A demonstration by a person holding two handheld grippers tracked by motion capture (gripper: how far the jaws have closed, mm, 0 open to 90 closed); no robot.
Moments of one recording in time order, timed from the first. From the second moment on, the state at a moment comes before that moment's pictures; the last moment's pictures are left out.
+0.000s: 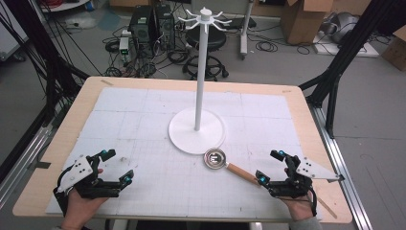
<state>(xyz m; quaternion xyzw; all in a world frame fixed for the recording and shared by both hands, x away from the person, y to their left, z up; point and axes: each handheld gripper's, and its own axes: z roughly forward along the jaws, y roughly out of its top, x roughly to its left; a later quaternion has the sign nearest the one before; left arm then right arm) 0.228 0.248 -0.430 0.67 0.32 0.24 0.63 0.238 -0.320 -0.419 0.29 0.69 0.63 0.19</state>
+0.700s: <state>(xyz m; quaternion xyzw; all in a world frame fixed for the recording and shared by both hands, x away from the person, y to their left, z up) 0.230 0.241 -0.429 0.68 0.31 0.23 0.63 0.225 -0.317 -0.414 0.28 0.73 0.60 0.18</state>
